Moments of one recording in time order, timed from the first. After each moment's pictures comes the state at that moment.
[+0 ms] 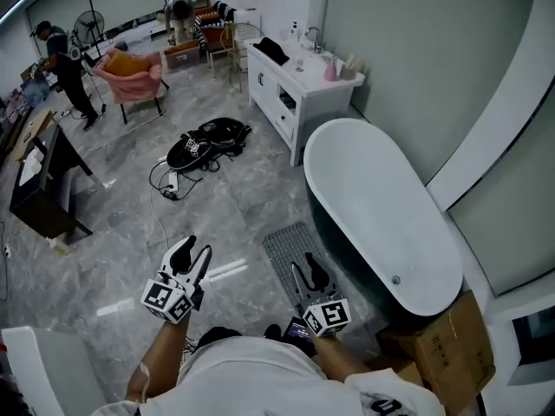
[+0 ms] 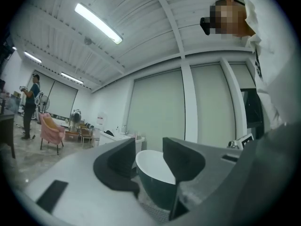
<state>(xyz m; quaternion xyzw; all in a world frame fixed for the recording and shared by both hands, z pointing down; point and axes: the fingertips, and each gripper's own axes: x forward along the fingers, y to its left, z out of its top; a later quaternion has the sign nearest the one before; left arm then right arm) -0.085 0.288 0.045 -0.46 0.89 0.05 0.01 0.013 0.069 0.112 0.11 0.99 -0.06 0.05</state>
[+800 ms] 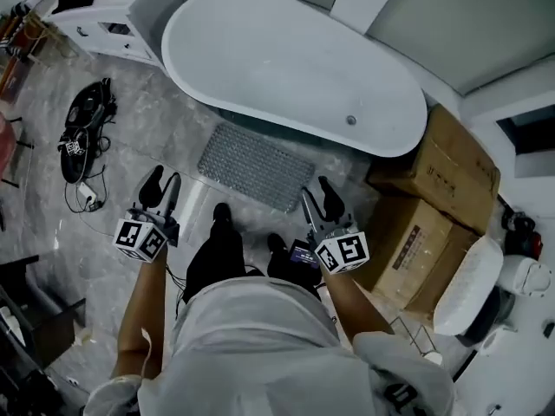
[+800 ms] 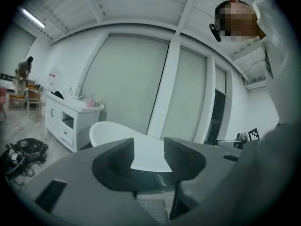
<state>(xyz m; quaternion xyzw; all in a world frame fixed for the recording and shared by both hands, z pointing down) -0.240 0.020 0.183 -0.69 0.71 0.02 -0.16 0.051 -0.111 0.196 -0.25 0.96 -0.11 -0.02</state>
